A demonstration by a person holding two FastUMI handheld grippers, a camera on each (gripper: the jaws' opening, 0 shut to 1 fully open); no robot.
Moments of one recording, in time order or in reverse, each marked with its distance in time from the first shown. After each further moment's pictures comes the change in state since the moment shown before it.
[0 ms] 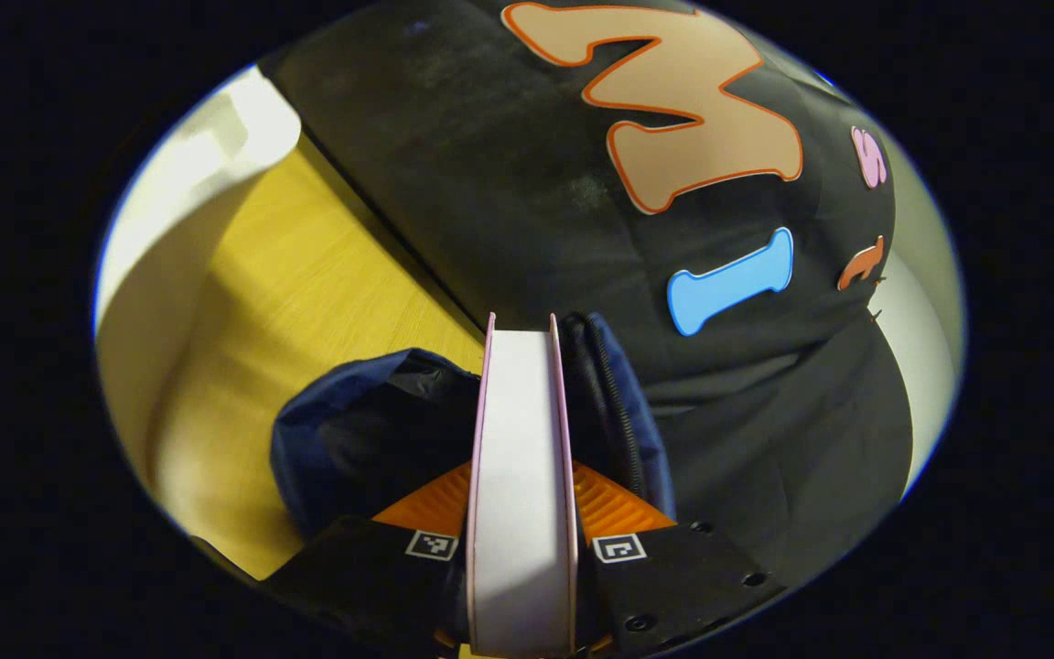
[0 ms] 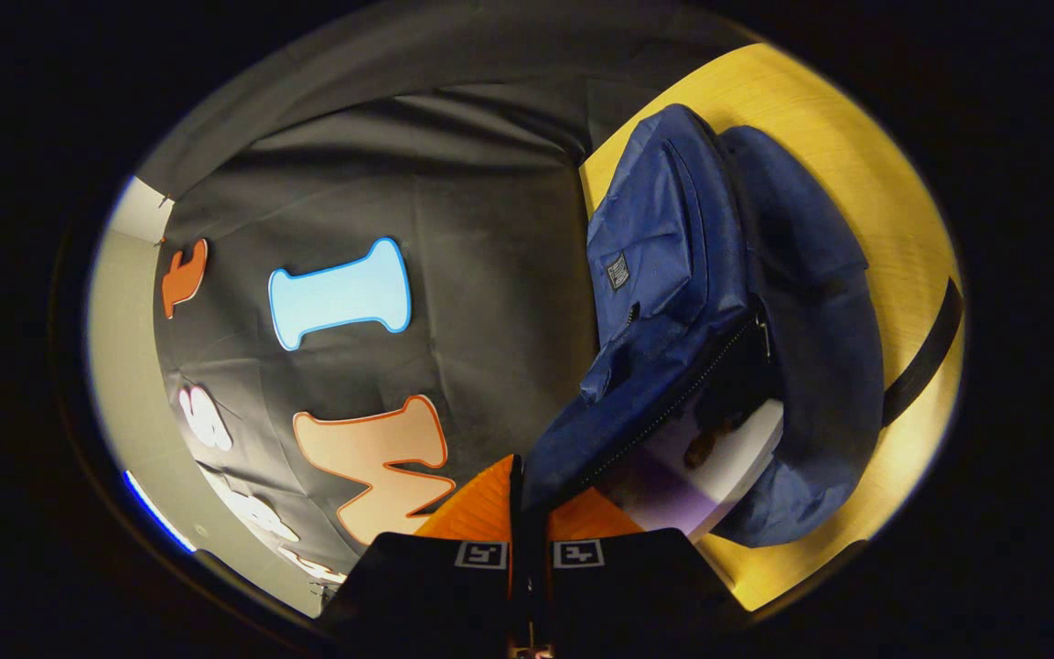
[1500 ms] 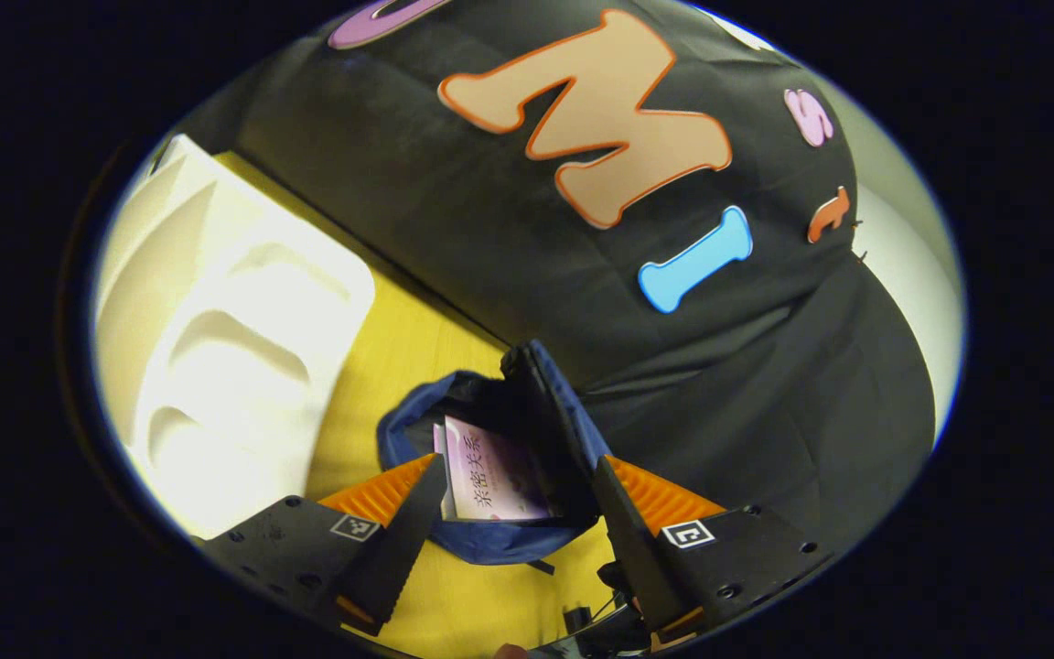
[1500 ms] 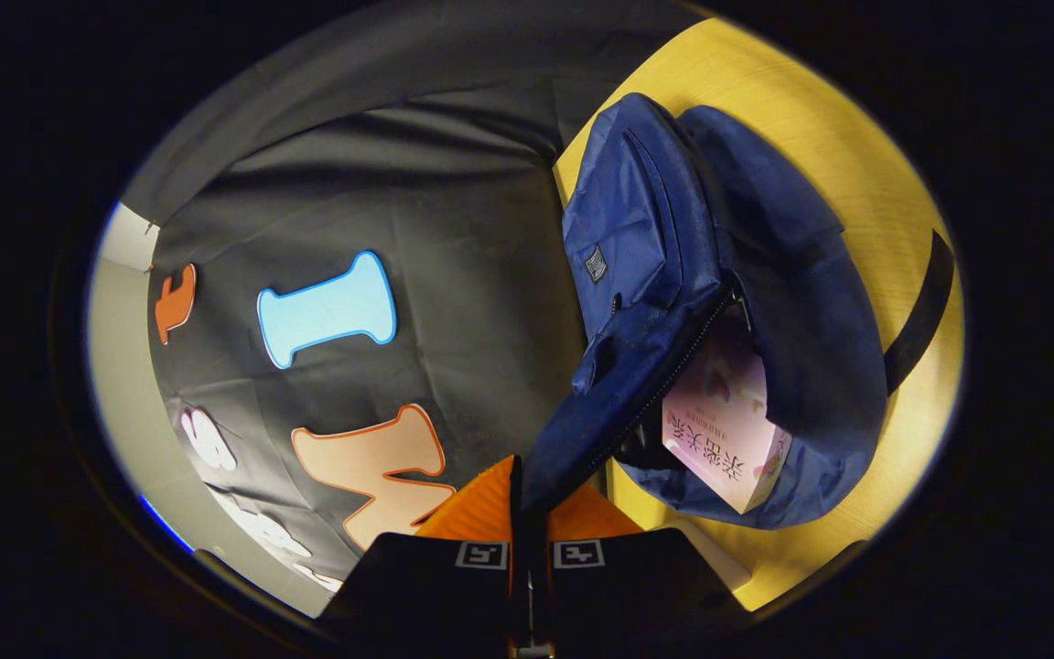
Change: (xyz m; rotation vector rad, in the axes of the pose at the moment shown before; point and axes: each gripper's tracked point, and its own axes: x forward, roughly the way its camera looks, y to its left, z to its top) left arm -0.166 -0.027 0.067 0.262 -0.009 0.064; right arm 0.003 -0.014 -0.004 0.058 -0.015 -0.031
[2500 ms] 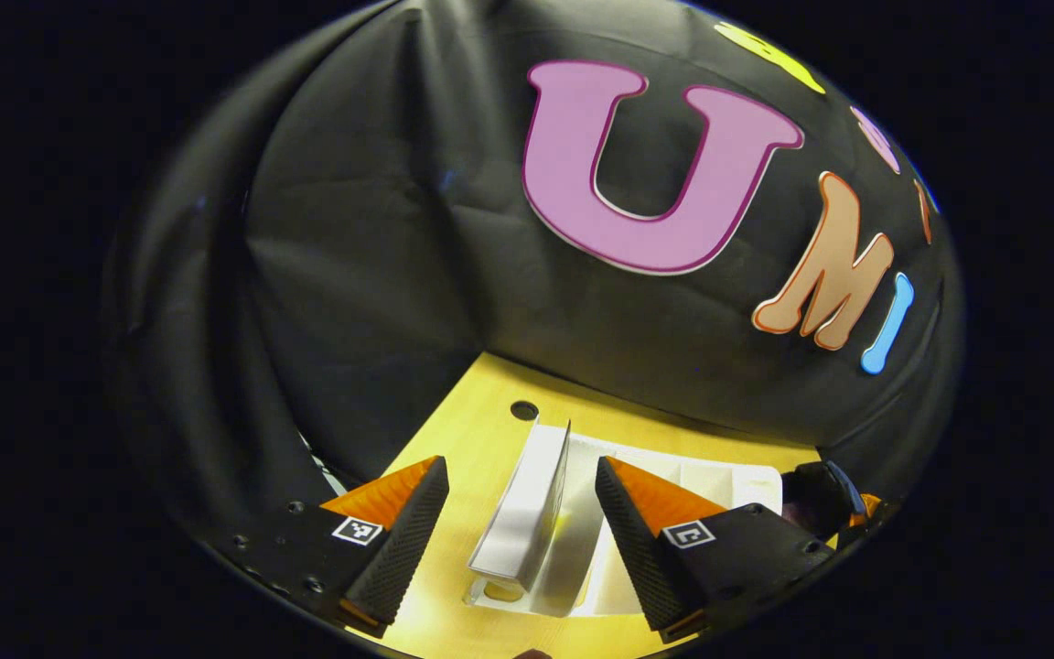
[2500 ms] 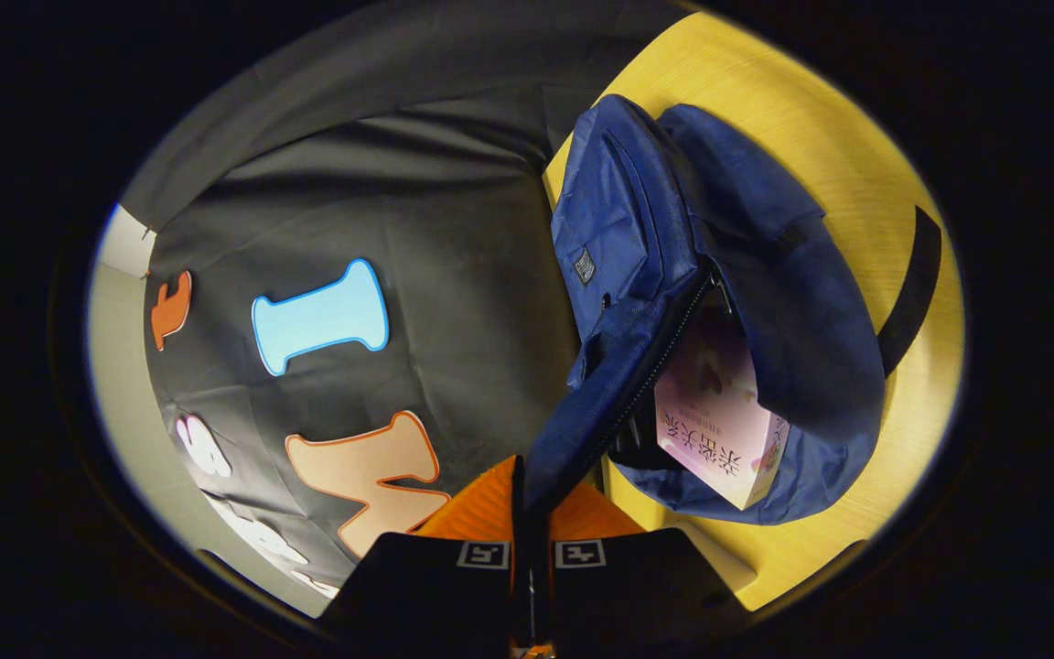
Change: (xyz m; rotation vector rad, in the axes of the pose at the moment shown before) left arm -0.226 0.288 0.235 0.263 -0.165 0.602; right arm -0.004 -0.006 -0.005 0.011 -0.050 -0.023
